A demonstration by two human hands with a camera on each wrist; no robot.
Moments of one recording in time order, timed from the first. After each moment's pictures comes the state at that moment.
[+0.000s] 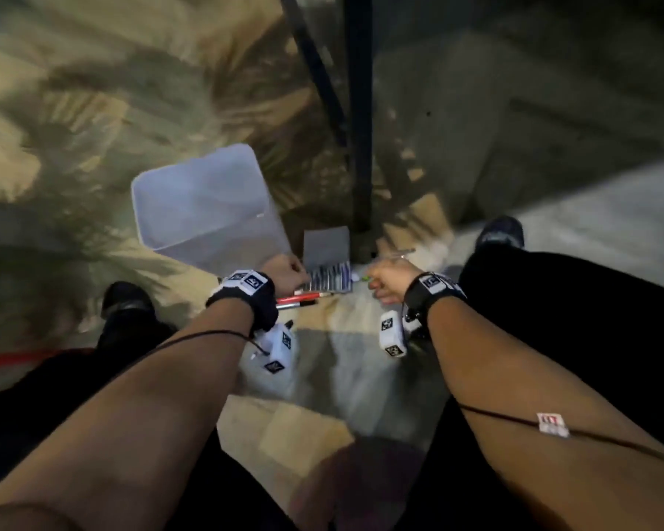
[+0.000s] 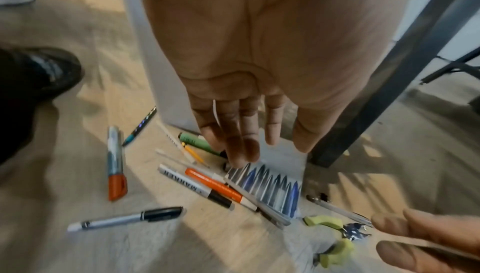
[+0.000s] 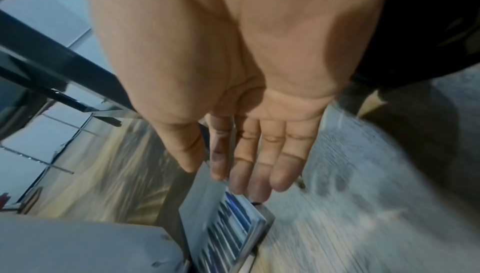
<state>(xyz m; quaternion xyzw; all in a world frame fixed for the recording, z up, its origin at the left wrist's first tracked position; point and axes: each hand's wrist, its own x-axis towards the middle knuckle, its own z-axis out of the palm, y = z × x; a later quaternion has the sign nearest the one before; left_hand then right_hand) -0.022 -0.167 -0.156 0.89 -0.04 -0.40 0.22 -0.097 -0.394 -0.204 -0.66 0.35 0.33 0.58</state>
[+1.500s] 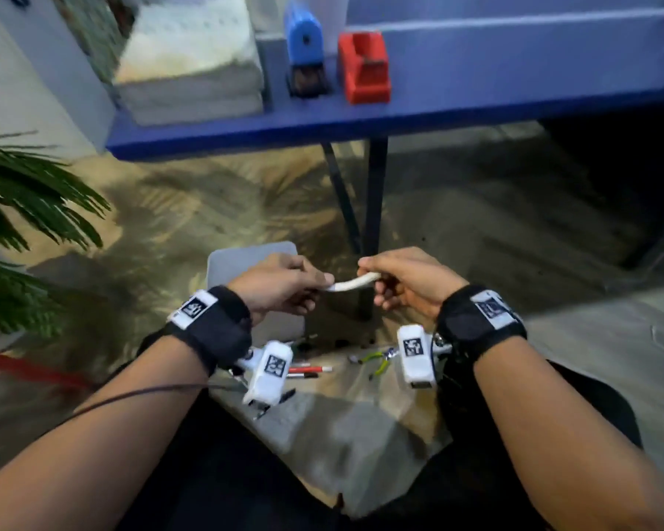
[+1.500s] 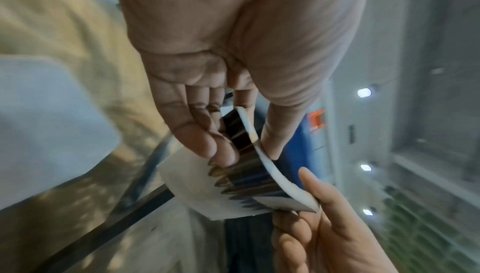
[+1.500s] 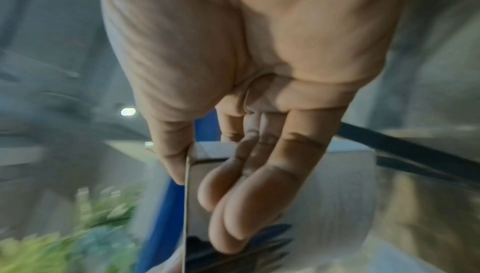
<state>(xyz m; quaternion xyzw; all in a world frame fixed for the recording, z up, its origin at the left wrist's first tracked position) -0.080 -0.152 0.116 0.74 0.00 -0.31 0.60 -0.109 -0.377 0.116 -0.70 0.15 0.20 0.68</state>
